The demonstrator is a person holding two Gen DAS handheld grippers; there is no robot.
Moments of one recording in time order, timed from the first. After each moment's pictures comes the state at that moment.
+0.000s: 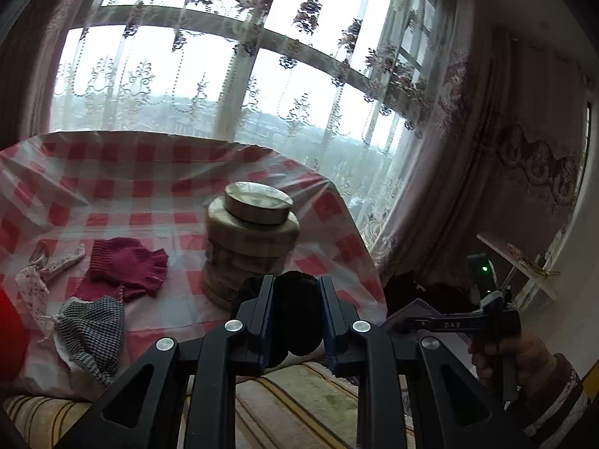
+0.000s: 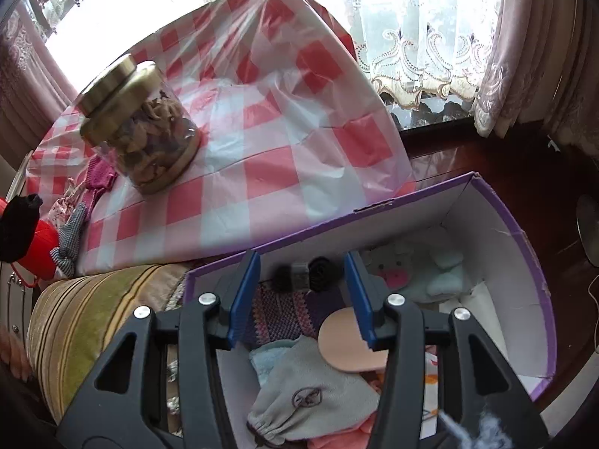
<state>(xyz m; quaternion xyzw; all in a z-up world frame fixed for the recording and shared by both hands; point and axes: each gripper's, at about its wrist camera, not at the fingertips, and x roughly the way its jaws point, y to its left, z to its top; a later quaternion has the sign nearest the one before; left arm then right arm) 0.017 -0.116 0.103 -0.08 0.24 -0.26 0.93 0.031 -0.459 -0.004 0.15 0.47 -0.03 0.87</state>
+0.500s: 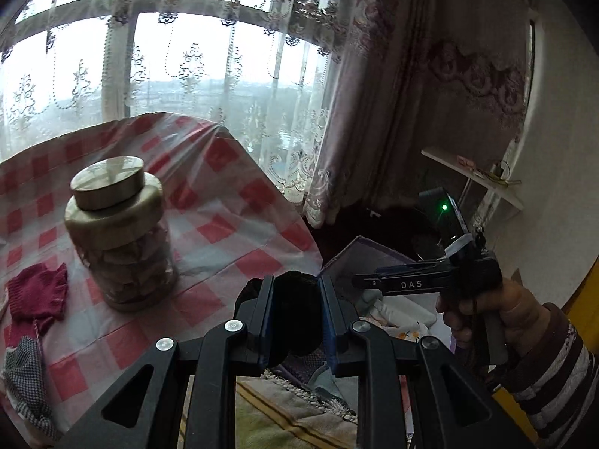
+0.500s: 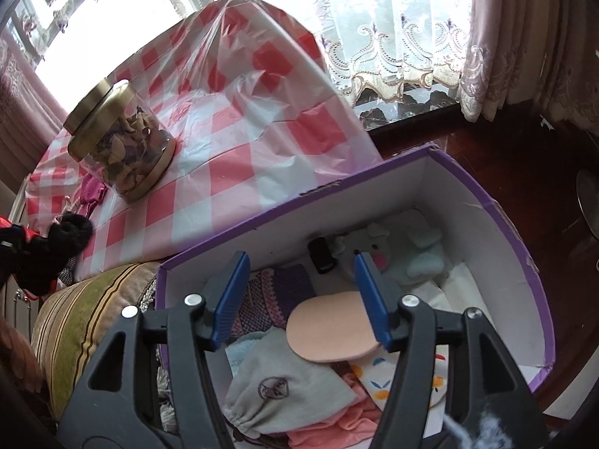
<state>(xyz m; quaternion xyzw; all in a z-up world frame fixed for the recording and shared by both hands) 0.023 -0.242 0.084 0.05 0.30 -0.39 0.87 0.000 -0.499 -0.016 0.19 0.45 -0.05 0.87</state>
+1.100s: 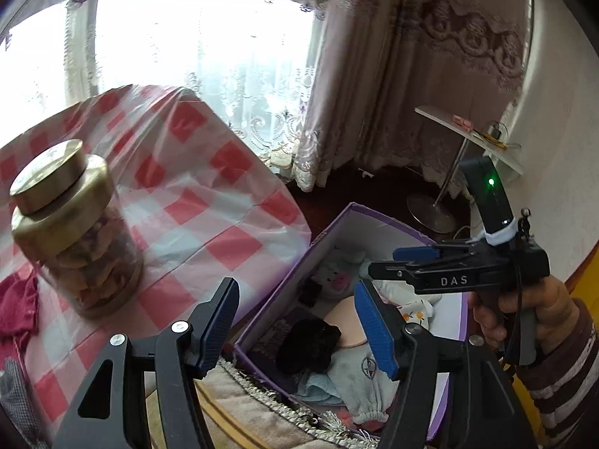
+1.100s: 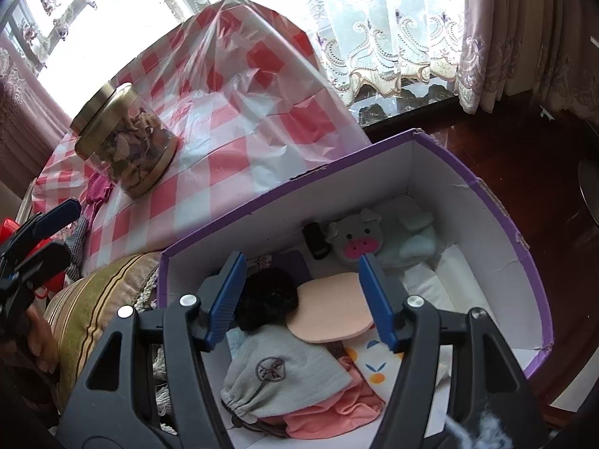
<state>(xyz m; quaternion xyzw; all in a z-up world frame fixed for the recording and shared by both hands) 0.048 -0.293 0.061 0.10 0.36 -0.41 0.83 -0.017 -0.503 -0.015 0.20 0.45 -0.04 0.87</state>
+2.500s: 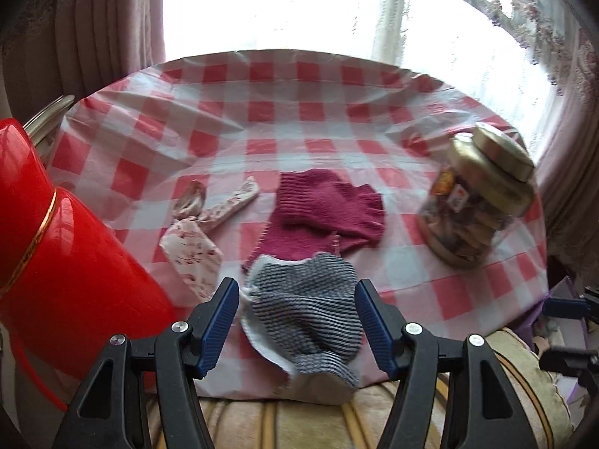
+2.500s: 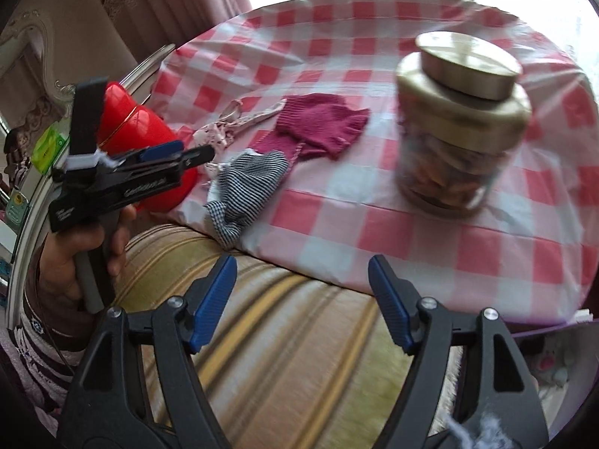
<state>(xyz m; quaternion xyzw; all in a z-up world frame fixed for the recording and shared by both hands) 0.120 0.027 0.046 -0.02 0.41 -0.02 0.91 0.083 -0.196 0.058 0.03 0.47 0.24 0.85</state>
